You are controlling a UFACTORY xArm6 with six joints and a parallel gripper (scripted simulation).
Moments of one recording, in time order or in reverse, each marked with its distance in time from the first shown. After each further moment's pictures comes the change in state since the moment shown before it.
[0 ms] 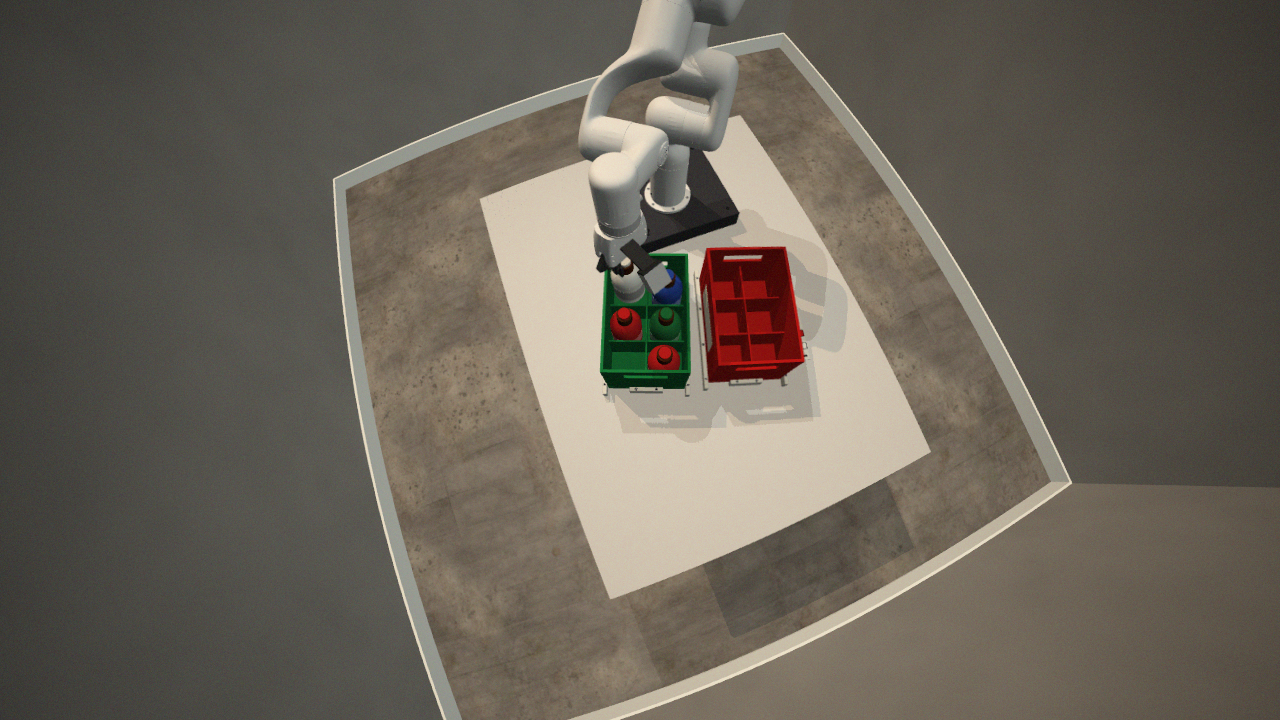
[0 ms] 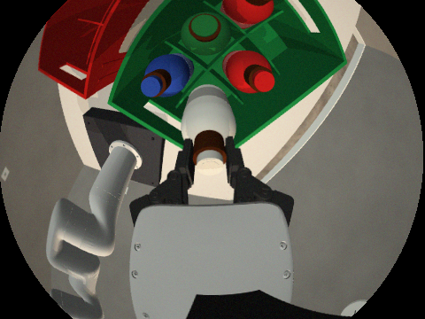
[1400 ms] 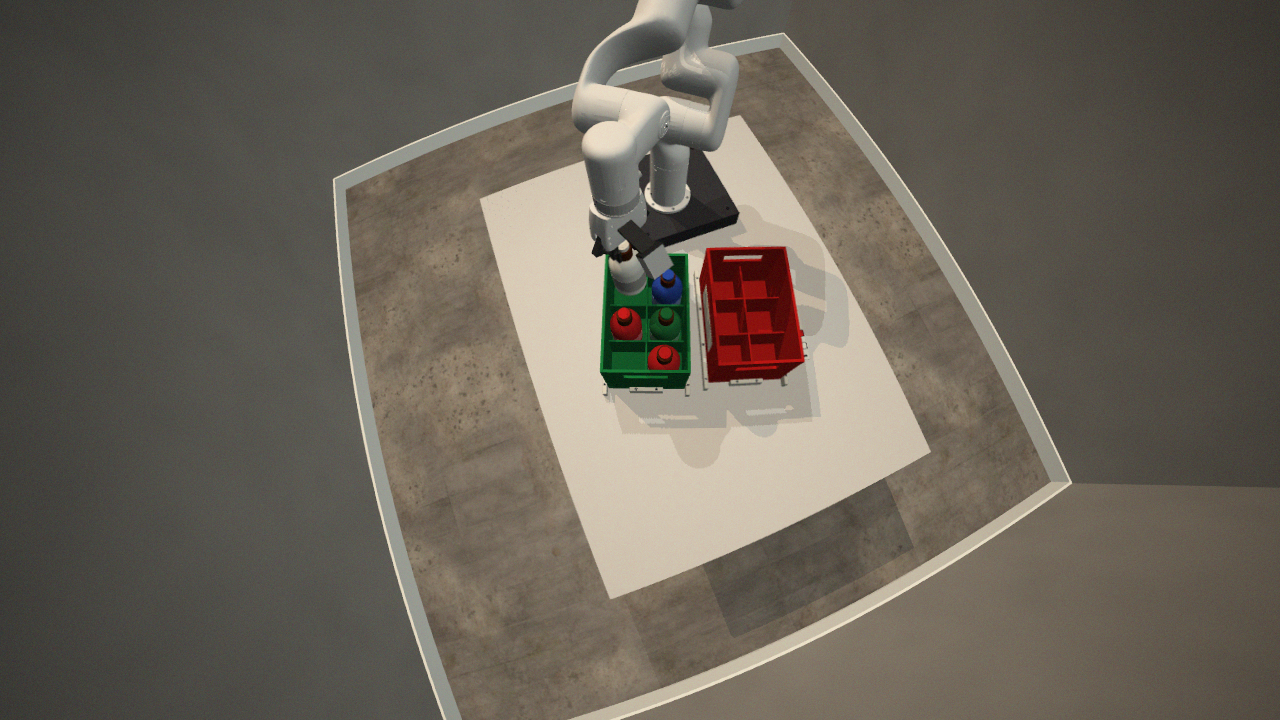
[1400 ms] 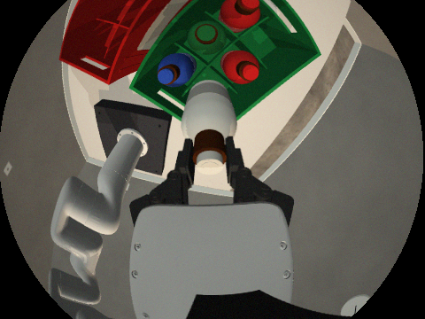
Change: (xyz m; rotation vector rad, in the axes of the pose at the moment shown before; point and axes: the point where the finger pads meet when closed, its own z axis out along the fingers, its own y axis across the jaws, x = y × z) arm 0.000 0.000 -0.061 0.001 0.000 0.000
